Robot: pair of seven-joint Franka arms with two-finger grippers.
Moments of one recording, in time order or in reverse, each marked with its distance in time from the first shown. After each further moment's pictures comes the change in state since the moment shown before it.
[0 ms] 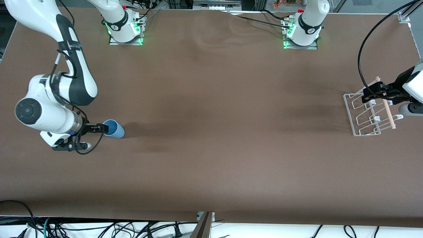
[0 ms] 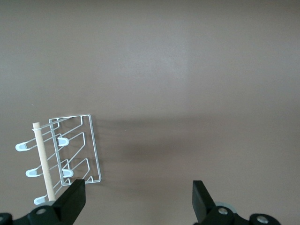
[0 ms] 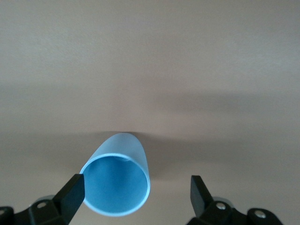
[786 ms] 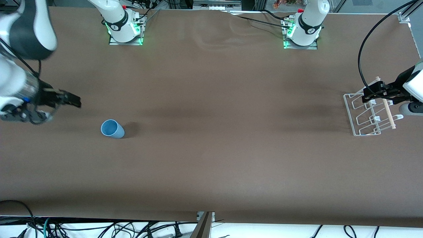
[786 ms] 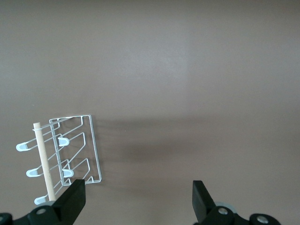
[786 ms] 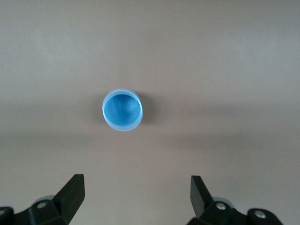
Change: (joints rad) left arm -0.001 -0.002 0.000 0.000 0.001 0.000 0.002; right arm -0.017 -0.264 0.005 0.042 0.001 -0.275 0.000
